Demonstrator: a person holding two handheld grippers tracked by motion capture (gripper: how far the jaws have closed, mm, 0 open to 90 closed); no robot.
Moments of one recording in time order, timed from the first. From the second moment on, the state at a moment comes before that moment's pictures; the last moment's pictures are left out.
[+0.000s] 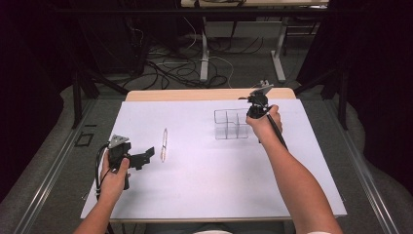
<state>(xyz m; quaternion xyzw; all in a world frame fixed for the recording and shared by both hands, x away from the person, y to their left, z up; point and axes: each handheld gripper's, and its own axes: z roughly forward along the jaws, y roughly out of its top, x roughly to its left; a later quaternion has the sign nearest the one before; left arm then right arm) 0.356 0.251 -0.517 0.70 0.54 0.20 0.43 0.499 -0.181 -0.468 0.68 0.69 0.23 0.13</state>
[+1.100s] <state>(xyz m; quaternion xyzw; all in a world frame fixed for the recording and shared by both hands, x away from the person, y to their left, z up) 0.356 0.250 -0.517 0.70 0.54 0.20 0.43 0.480 -0.135 -0.465 0.67 0.71 0.21 0.07</state>
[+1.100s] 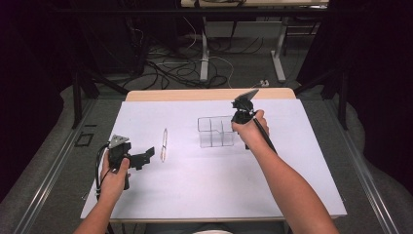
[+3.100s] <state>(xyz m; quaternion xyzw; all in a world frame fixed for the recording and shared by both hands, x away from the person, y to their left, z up) 0.357 0.250 -0.520 0.70 0.54 0.20 0.42 0.437 -0.157 -0.437 0.48 0.77 0.39 0.15</state>
